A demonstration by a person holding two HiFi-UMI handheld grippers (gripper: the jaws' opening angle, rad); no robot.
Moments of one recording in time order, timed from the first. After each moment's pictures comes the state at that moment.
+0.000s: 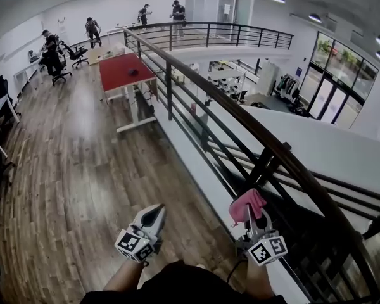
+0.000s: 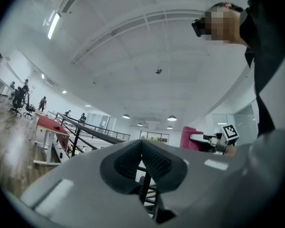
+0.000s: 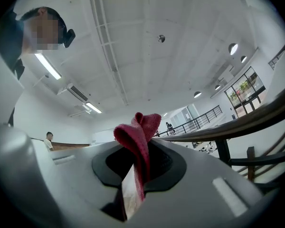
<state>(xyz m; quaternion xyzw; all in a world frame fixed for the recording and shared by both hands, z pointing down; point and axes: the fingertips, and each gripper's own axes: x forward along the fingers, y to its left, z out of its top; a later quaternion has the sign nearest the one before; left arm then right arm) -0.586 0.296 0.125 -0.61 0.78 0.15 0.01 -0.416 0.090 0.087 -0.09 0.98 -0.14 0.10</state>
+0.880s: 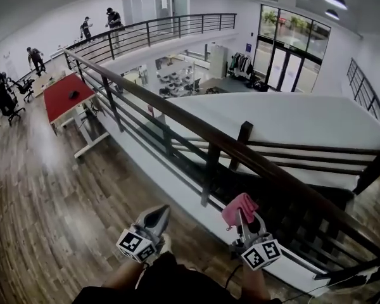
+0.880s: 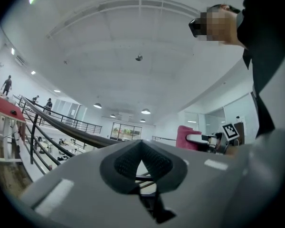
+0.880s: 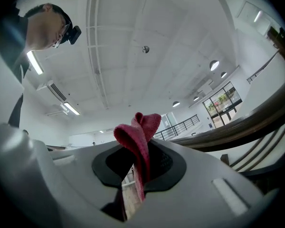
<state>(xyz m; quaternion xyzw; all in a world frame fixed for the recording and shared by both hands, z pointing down) -0.511 0.105 0.119 -0.75 0.66 0.11 -0.01 -0.314 -0.010 0.093 -0.22 0.96 -0.14 0.12</state>
